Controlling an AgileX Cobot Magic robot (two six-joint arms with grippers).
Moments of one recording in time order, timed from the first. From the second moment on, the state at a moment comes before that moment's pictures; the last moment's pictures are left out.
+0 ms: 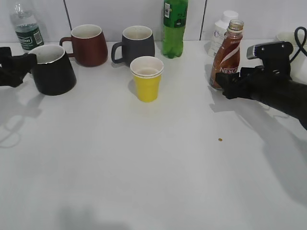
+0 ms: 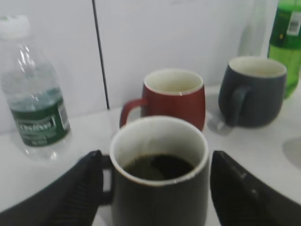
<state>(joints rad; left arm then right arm) 0.09 1.62 -0.59 0.66 -0.85 -0.33 0.16 1.98 -0.75 -0.34 -0.87 0.22</state>
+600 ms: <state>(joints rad) -0.12 1.42 -0.59 0.65 -0.20 -0.76 0.16 1.71 -0.67 -0.33 -0.48 0.27</state>
